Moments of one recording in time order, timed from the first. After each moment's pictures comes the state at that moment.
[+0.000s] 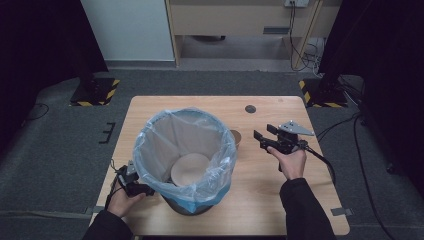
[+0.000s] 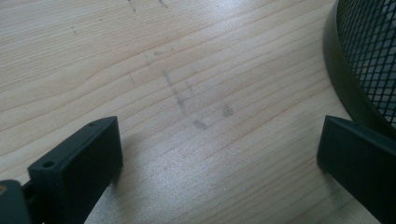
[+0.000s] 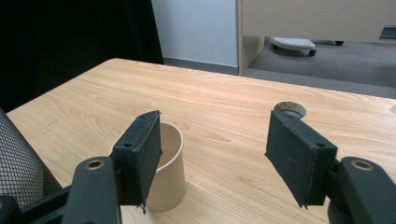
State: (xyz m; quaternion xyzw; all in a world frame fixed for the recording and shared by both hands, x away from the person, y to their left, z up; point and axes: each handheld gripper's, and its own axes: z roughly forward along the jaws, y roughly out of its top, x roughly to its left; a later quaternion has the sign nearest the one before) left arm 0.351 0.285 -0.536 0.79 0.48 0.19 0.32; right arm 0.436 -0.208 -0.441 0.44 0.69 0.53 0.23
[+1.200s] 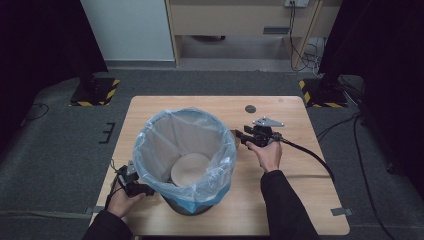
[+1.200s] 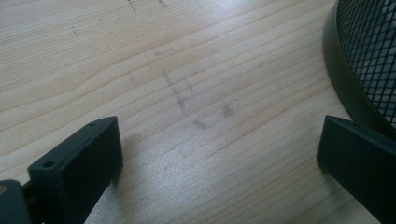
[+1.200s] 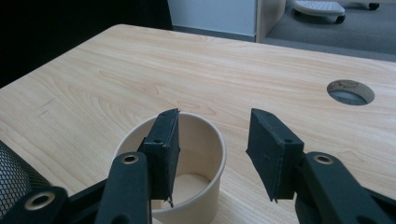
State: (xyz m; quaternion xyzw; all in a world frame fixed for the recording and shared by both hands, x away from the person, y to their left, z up) left arm 0.351 0.285 -0.536 0.79 0.48 0.19 0.32; right arm 0.475 -0.152 -0.468 0.44 0.73 0.49 0.19
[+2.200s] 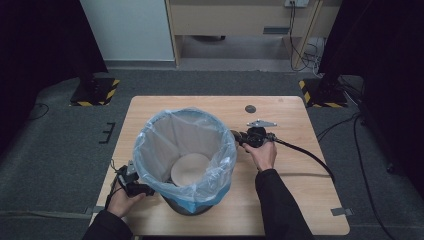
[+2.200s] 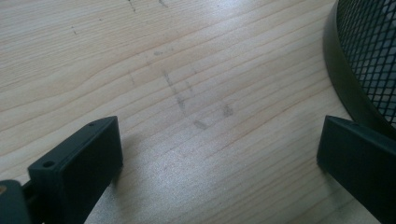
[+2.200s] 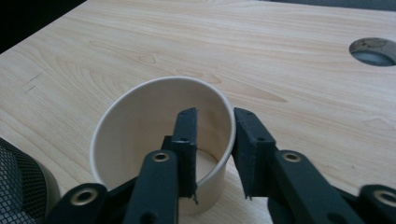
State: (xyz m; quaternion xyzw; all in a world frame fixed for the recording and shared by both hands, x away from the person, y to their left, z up) left arm 0.351 0.285 -0.536 0.79 0.48 0.19 0.32; right arm 0.482 -0.141 -0.486 0.46 0.75 0.45 0.15
